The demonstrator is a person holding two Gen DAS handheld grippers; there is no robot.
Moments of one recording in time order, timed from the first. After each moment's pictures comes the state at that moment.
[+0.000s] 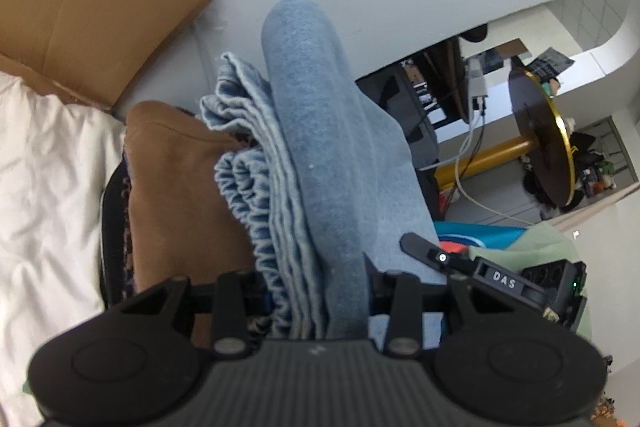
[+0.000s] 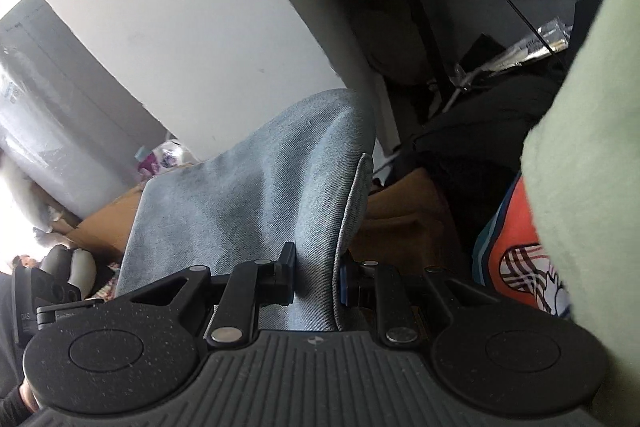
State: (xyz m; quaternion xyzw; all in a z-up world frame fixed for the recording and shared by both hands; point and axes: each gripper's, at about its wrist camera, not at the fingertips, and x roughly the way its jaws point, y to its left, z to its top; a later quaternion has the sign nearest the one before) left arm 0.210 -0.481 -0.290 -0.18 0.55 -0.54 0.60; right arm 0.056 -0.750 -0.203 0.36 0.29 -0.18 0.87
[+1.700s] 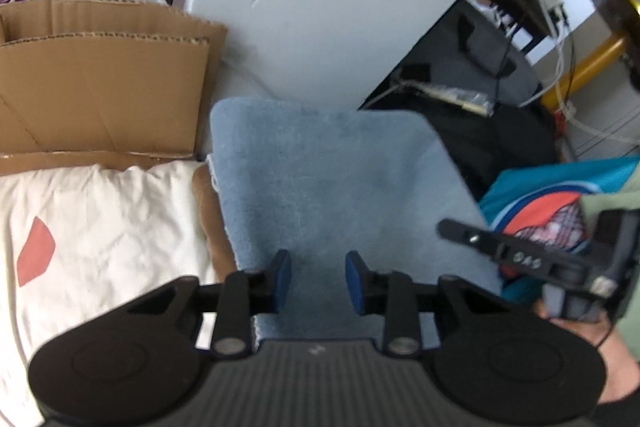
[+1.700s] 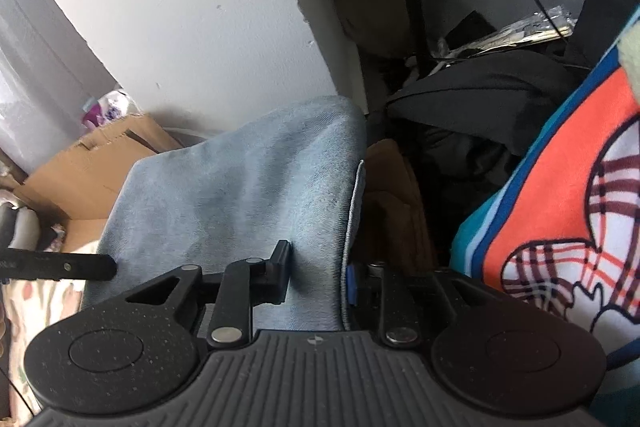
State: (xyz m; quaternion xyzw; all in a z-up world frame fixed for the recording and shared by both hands) left arm 0.210 -0.526 -0.247 0.07 0.53 -0.47 0.70; right arm 0.082 -0.754 -0.250 0.30 0.36 -0.21 0.86
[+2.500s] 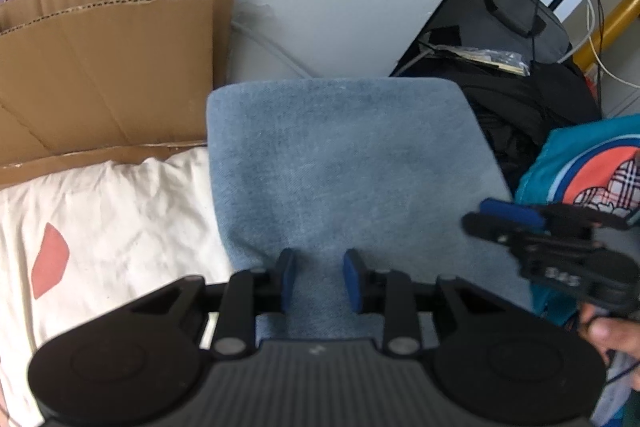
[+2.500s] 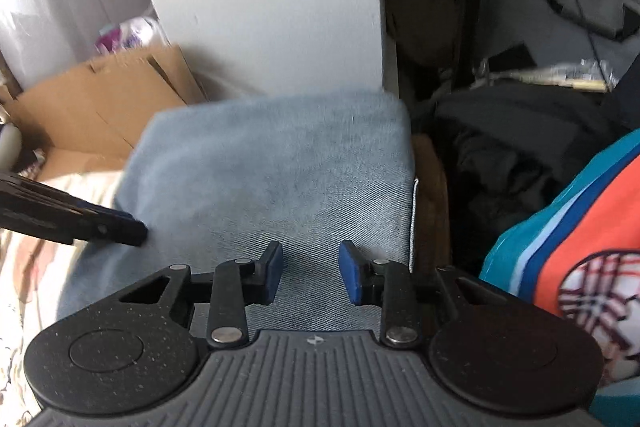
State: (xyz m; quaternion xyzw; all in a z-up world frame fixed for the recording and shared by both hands) left arm 0.205 -0.534 -0.279 0.12 0.52 -0.45 0.71; right arm 0.109 -0.722 -0.263 0.18 0.40 -0.19 0.88
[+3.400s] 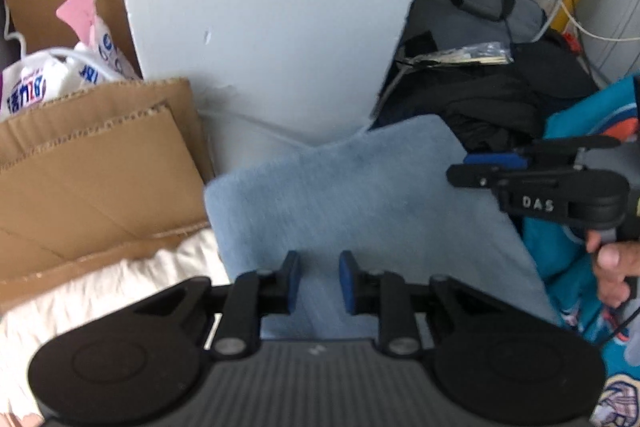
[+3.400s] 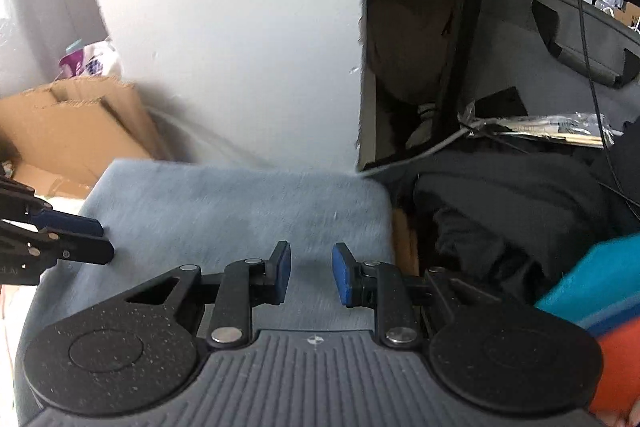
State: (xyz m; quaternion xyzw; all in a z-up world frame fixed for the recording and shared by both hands) left arm 0.213 -0.572 -0.251 0.21 0.43 -0.49 0.73; right arm 0.155 -0.754 -0.250 0.15 0.39 -0.23 0.88
